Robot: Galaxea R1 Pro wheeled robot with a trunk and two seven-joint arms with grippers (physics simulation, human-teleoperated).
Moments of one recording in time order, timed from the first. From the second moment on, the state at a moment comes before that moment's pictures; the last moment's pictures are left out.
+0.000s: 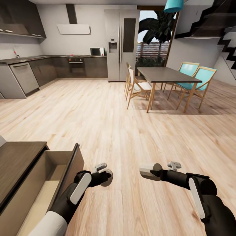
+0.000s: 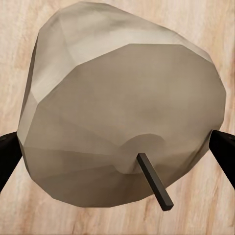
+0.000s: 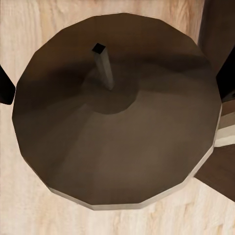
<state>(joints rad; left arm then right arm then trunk) -0.56 -0.06 -0.29 -1.02 0.87 0.72 0.40 -0.36 -0.08 -0.20 -1.49 -0.07 1.01 0.54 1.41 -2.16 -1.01</state>
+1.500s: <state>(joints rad) -0.56 -0.06 -0.29 -1.02 0.87 0.72 0.40 -0.36 -0.08 -0.20 -1.49 -0.07 1.01 0.55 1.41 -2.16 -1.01</state>
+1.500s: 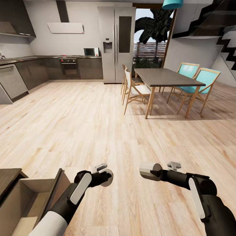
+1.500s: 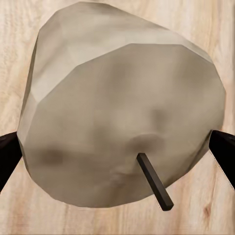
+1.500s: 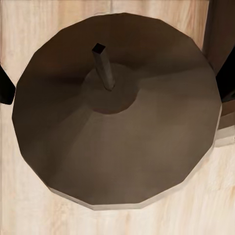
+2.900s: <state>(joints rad) -0.56 -0.07 -0.30 -1.02 0.87 0.72 0.40 -0.36 -0.08 -0.19 -1.49 -0.07 1.02 0.54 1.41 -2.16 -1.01</state>
